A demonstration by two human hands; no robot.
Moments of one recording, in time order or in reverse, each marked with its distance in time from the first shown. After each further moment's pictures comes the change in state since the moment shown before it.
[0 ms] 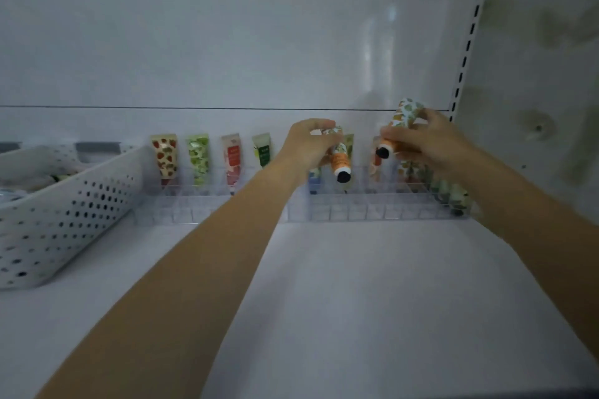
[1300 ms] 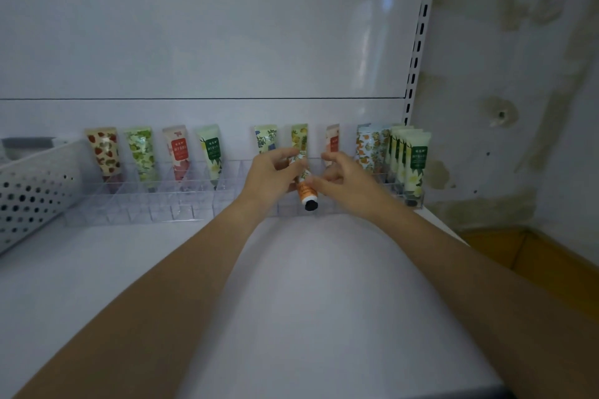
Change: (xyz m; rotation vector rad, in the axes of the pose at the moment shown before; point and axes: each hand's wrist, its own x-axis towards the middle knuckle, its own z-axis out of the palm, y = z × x) left_hand -0.008 -0.061 0.033 0.096 0.066 0.067; right_hand -0.029 0.067 0.016 -0.404 -0.253 -0.097
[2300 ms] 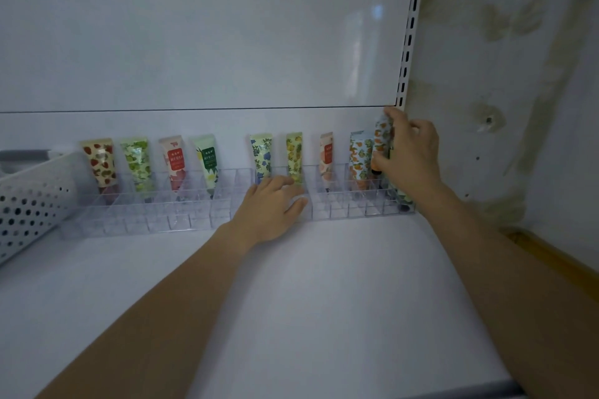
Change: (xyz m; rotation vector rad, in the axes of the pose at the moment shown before) left_hand -0.004 -0.026 -0.018 1.184 -0.310 0.395; right_hand 0.010 0.017 -0.075 -0.632 0.627 -0.121
